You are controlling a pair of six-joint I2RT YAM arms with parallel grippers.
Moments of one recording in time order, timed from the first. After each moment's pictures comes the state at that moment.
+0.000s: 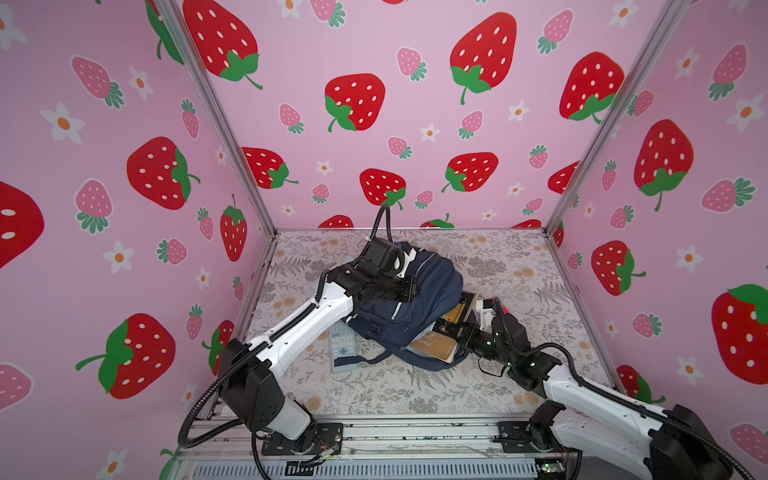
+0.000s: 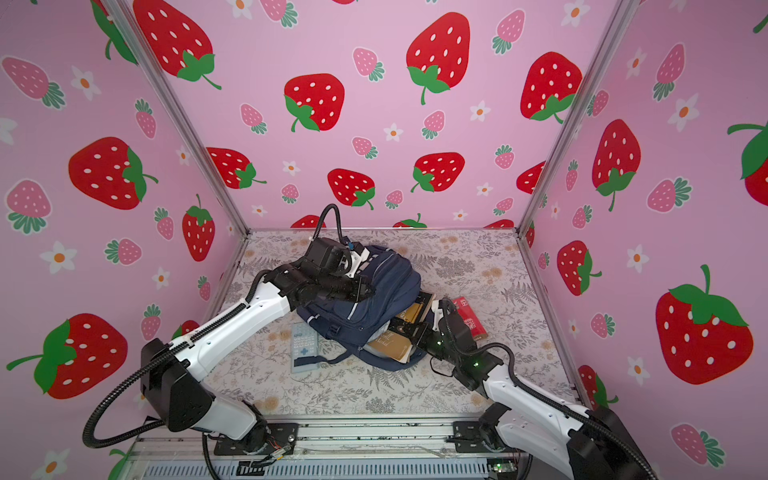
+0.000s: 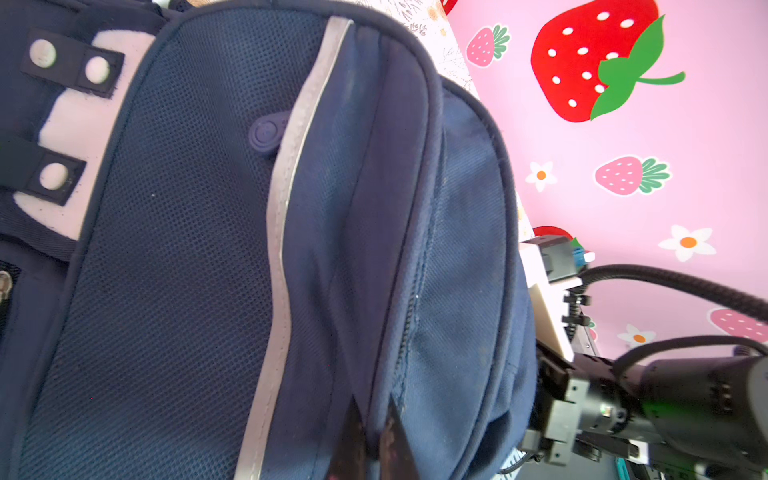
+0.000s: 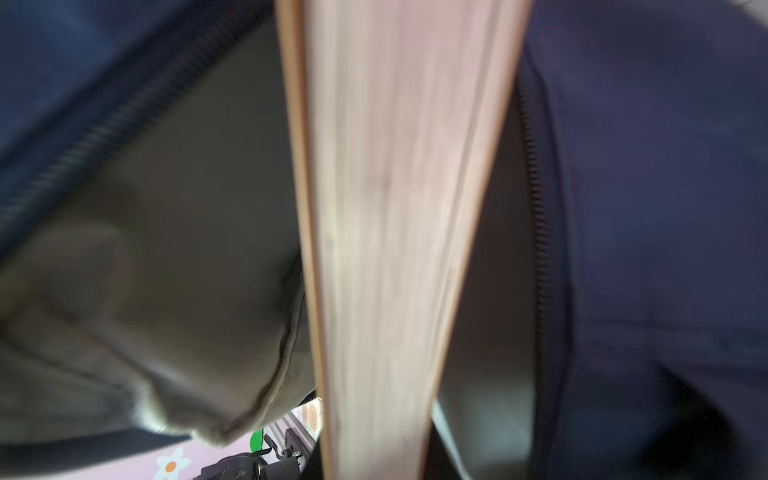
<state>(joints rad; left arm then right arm) -0.63 1.52 1.40 -0.66 0.35 -0.42 0.76 1.01 0.38 0.19 -0.19 1.09</state>
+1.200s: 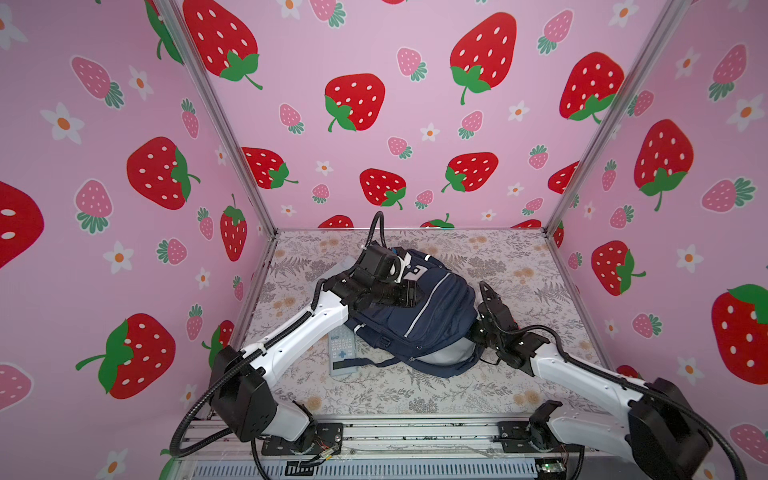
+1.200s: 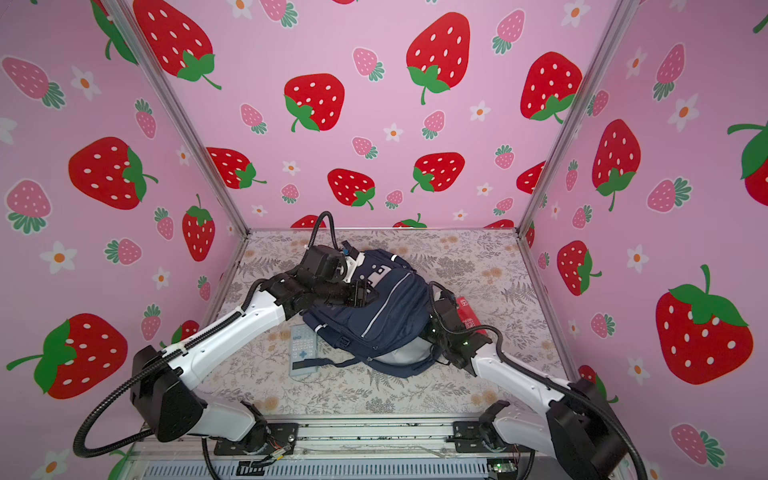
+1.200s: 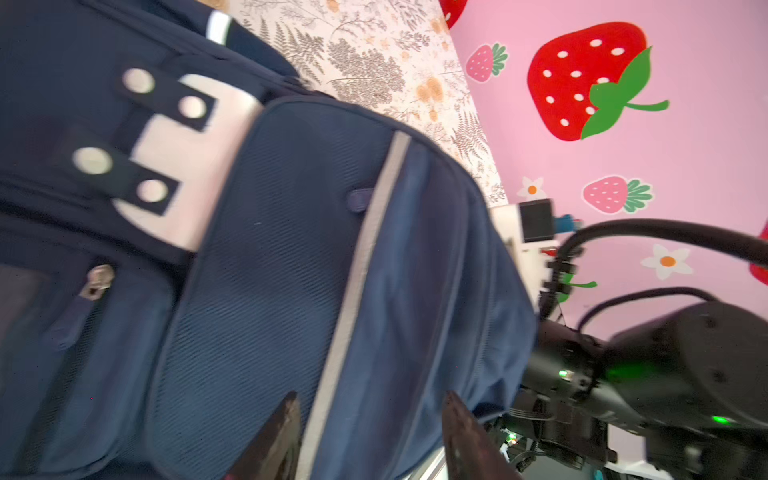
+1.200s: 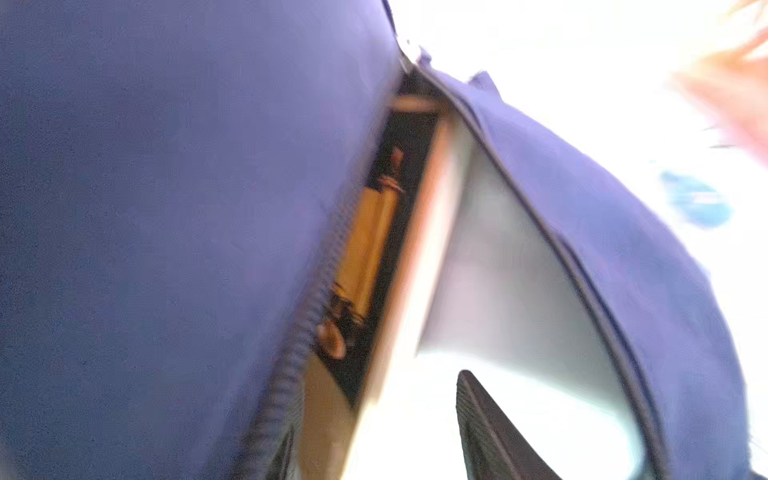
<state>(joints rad) -0.63 1.42 1.25 -0.58 0.32 -0.51 0.72 1.09 0.55 -0.14 0.05 0.93</state>
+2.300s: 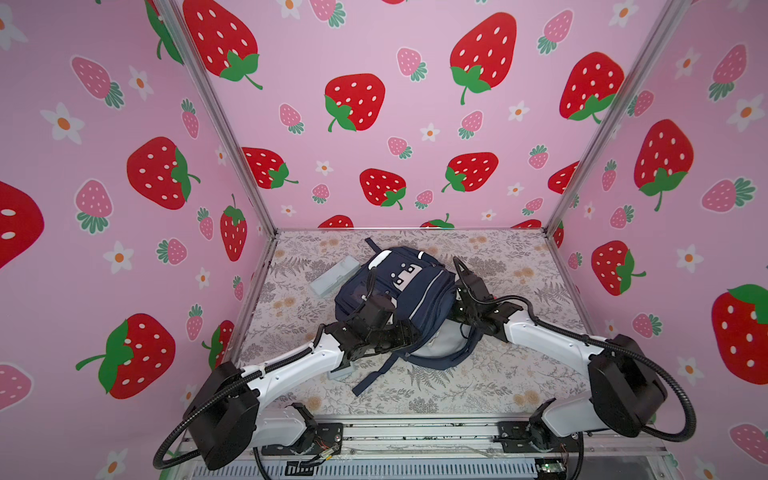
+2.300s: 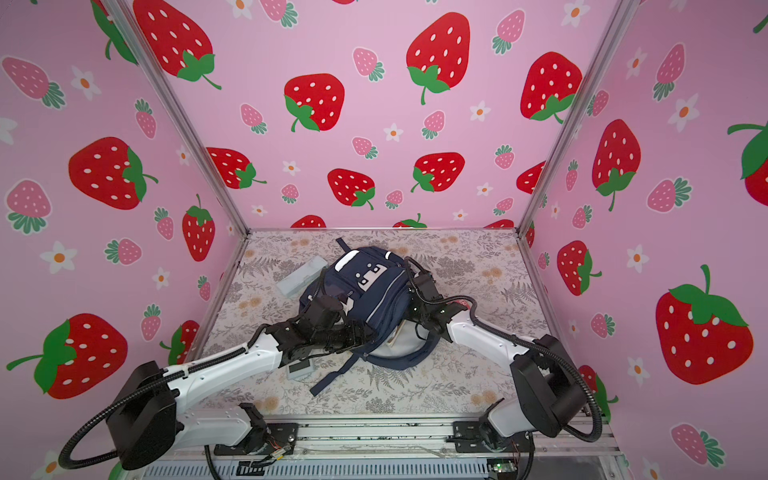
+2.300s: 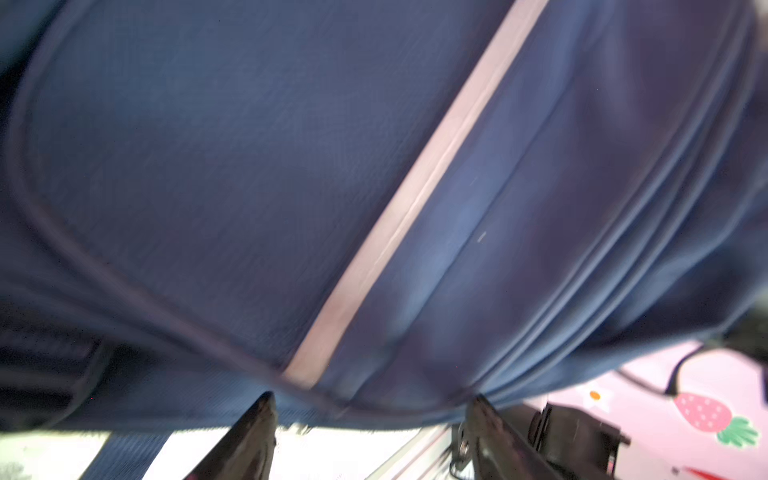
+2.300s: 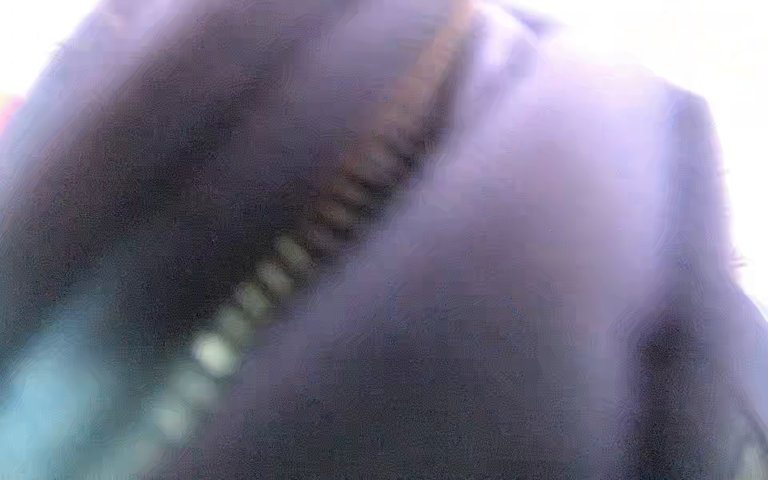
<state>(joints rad) -0.74 1.32 0.80 -0.25 0.25 -0.94 0.73 1.46 0.87 -0.19 -0.02 0.80</state>
